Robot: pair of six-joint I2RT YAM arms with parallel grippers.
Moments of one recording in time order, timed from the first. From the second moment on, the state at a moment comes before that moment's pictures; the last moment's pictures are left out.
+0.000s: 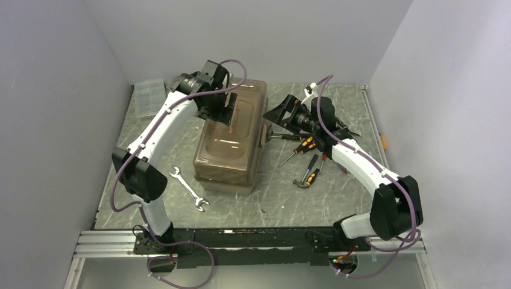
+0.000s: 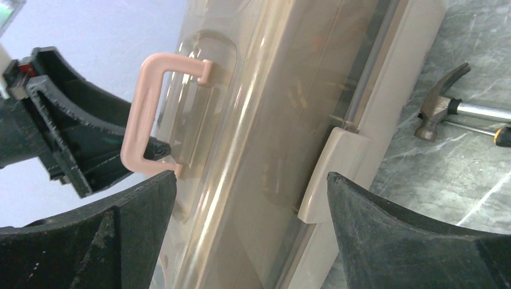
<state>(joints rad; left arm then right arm) -0.48 1.79 1.95 -1.19 -0.08 -0.21 0.37 1.38 0.99 0.08 -0.38 0.82</state>
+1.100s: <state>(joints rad) -0.30 1.67 1.77 -1.09 -0.06 -0.24 0.32 1.38 0.94 0.09 -0.43 0.83</state>
